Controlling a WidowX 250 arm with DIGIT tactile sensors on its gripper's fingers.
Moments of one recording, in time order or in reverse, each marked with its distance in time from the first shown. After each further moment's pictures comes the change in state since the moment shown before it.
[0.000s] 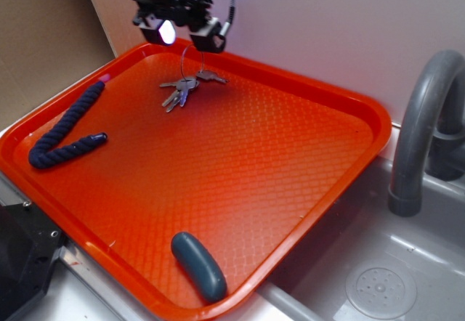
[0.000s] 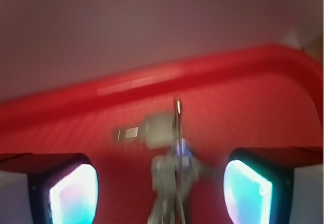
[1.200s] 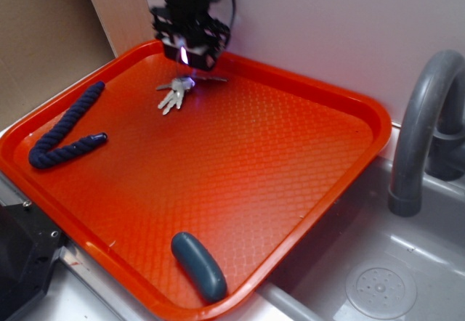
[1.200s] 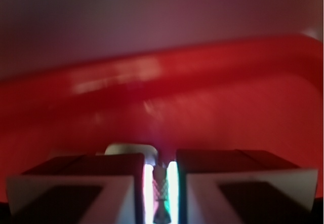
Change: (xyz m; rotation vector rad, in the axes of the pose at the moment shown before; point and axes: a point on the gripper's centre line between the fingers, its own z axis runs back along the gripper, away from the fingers) arm -0.005 0.011 0.018 0.126 0.136 -0.012
